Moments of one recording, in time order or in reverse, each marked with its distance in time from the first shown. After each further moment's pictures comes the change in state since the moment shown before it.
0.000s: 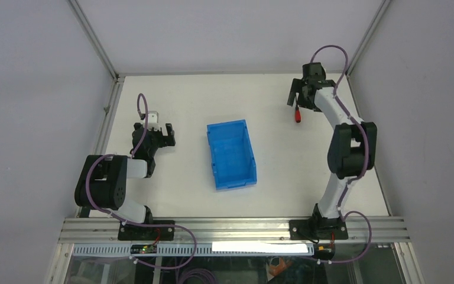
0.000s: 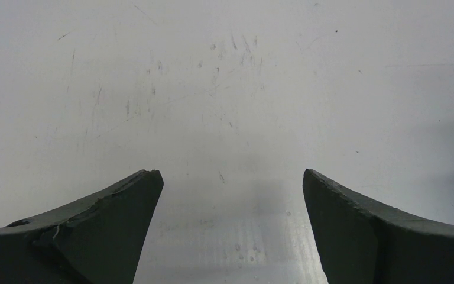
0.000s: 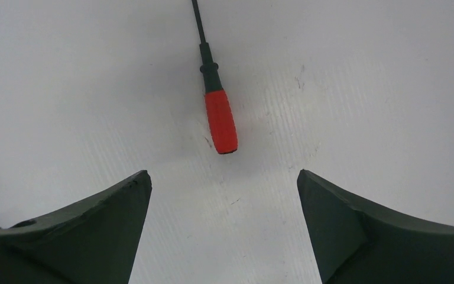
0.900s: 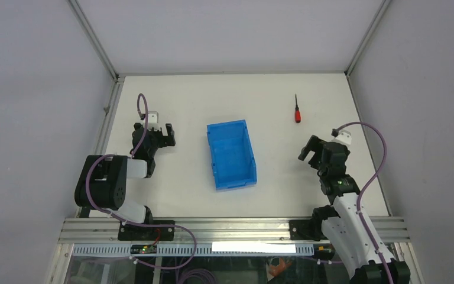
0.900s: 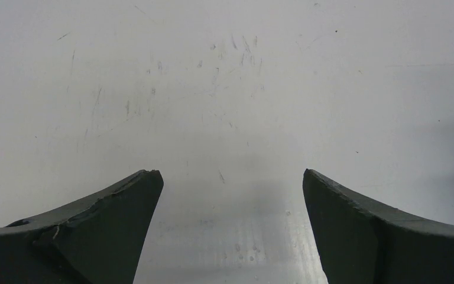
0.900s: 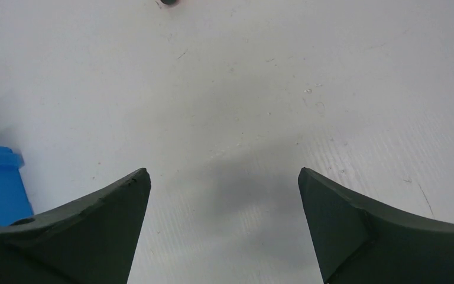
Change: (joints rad) left arm 0.000 0.000 0.000 0.000 0.000 0.000; right arm 0.011 -1.182 -1.136 0.328 0.001 0.133
